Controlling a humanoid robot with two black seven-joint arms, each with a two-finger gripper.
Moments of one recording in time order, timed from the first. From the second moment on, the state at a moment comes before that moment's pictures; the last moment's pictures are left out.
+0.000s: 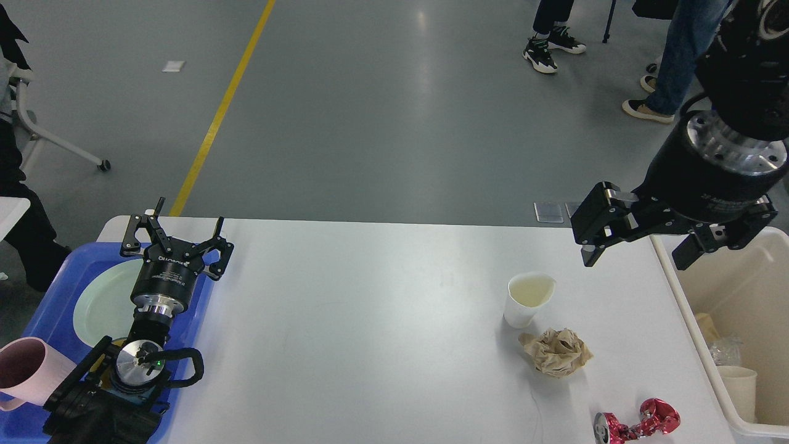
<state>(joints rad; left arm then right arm) -0.36 0.12 -1.35 -0.72 0.12 -0.53 -0.25 2.58 -0.28 -1.36 1.65 0.13 0.87 -0.25</state>
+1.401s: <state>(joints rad) -0.36 0.12 -1.35 -0.72 0.12 -0.53 -0.25 1.37 -0.09 -1.14 0.81 0.20 0.30 -0.24</state>
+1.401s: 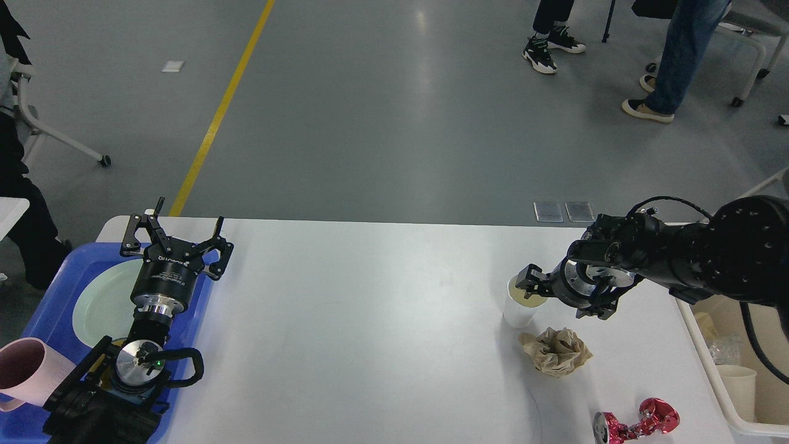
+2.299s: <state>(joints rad) -0.36 0.12 -1.35 -0.72 0.12 -0.53 -0.25 1.35 -0.08 -1.11 0.82 0.23 0.22 -0.25</state>
